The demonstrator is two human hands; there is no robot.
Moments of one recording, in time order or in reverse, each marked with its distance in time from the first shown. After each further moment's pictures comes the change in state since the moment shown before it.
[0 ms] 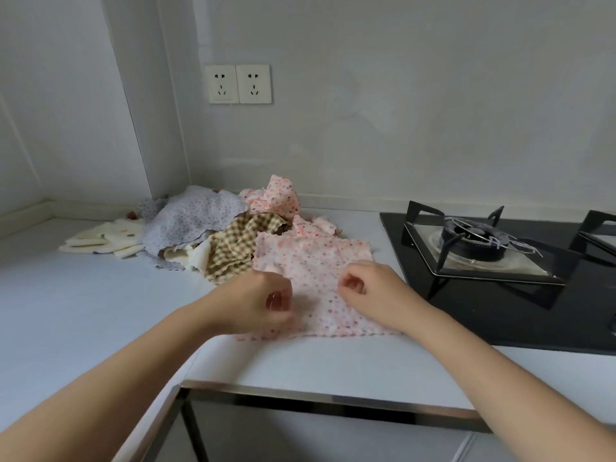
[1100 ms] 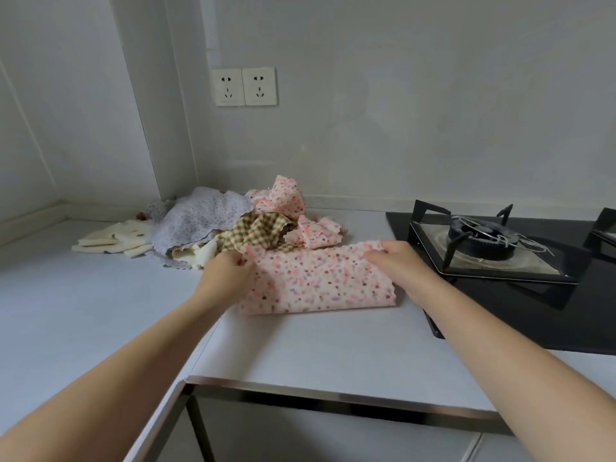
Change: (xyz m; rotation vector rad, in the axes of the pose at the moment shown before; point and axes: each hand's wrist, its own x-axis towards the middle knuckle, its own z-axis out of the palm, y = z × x) left_hand 0.007 -0.014 -0.002 -0.368 0.439 -0.820; right_hand 0.027 0.012 -0.020 0.523 0.161 0.402
